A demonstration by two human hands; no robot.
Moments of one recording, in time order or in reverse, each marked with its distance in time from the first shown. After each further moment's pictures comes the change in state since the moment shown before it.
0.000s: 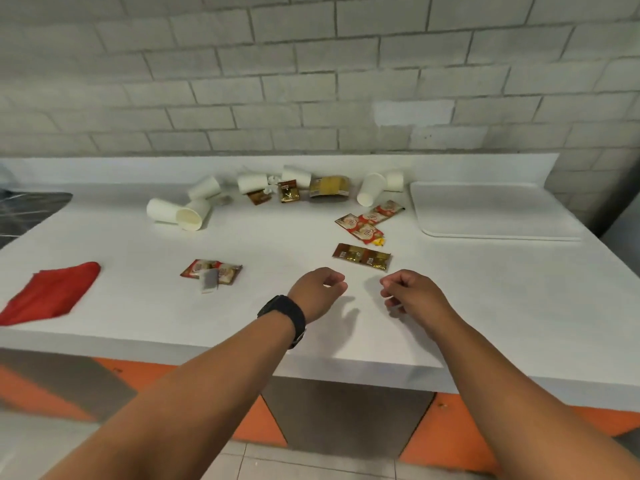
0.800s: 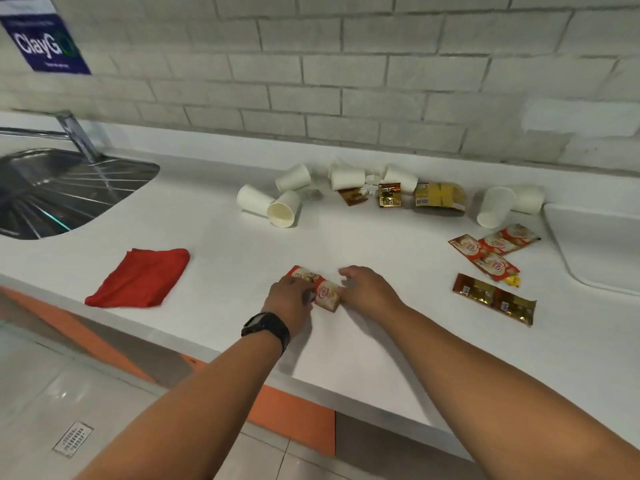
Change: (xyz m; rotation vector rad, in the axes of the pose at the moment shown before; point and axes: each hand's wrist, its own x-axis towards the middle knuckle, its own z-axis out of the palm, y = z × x) left_hand 0.042 -0.181 -0.170 0.445 0.253 -0.147; right_hand 0.103 -0.102 0.268 -0.510 -0.311 -0.243
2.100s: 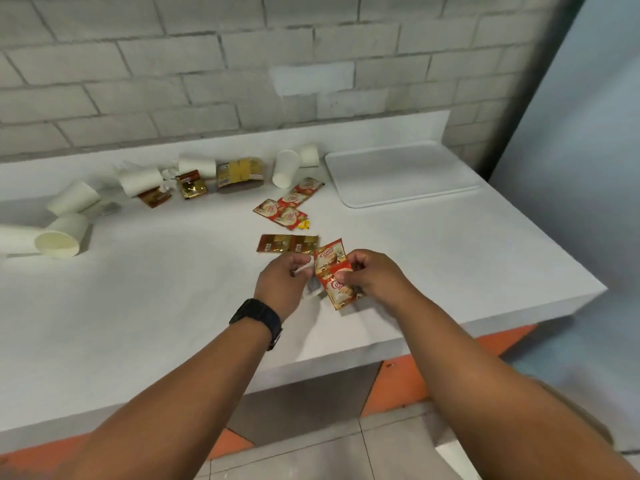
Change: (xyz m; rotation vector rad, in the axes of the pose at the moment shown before) left_hand -0.079 0.269 0.100 -0.525 -0.189 0.244; right_hand -0.206 0.194 -0.159 0.568 0.388 0.264
